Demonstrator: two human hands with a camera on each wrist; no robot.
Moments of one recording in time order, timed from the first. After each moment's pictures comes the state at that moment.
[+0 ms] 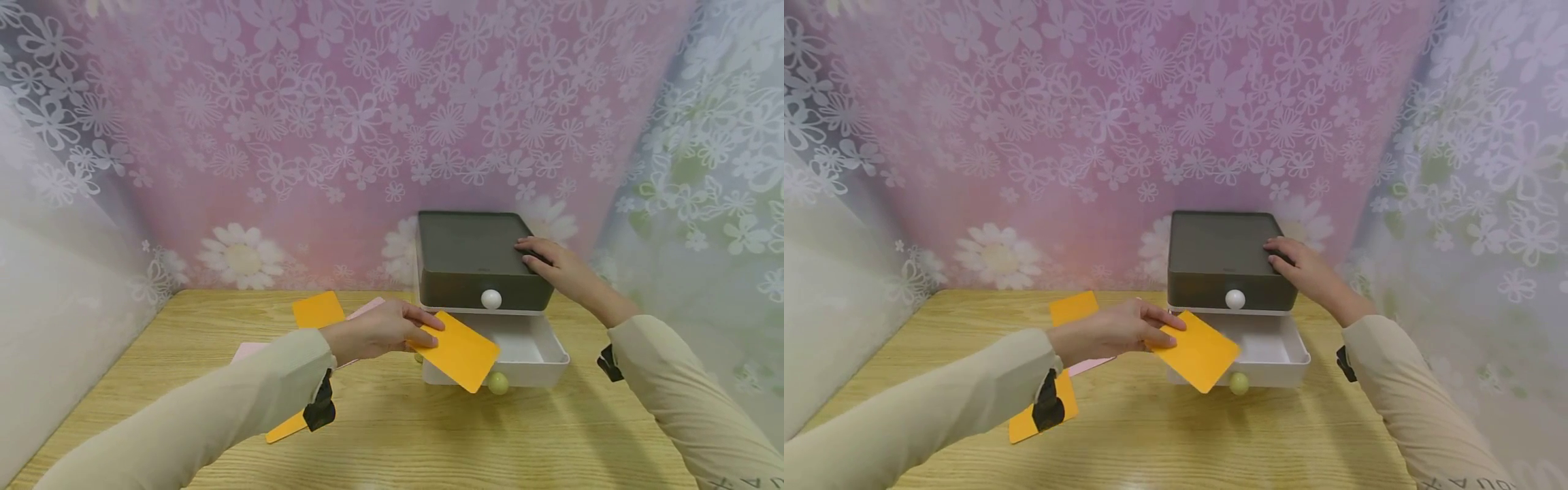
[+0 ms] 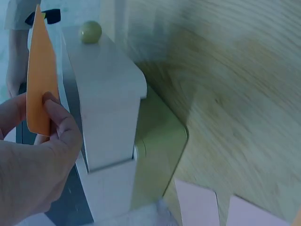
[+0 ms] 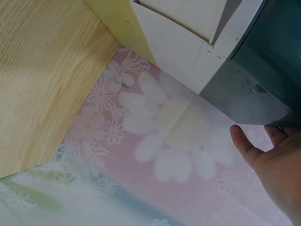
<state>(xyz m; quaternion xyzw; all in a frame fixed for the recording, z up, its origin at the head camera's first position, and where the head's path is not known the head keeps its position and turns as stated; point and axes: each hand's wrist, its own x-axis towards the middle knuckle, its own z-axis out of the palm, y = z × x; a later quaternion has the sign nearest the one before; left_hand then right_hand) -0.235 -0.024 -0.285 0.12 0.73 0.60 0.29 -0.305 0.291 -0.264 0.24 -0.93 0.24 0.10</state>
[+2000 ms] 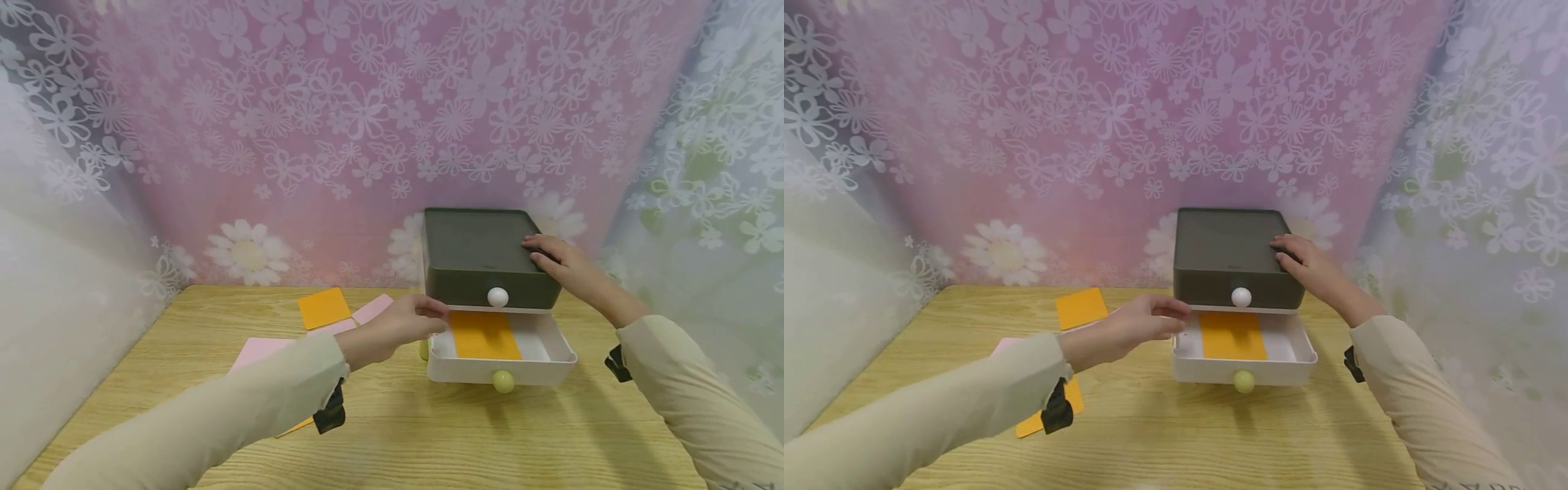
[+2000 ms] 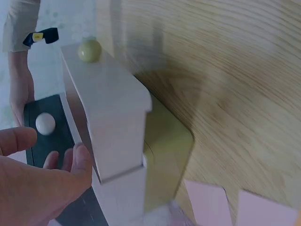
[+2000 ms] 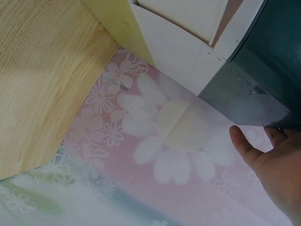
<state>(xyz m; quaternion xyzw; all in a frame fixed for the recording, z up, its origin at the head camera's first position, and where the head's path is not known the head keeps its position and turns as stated) -0.227 -0.011 -0.285 0.11 0.79 0.56 0.19 -0.309 0.292 -0.268 0.26 -0.93 0.25 0.11</state>
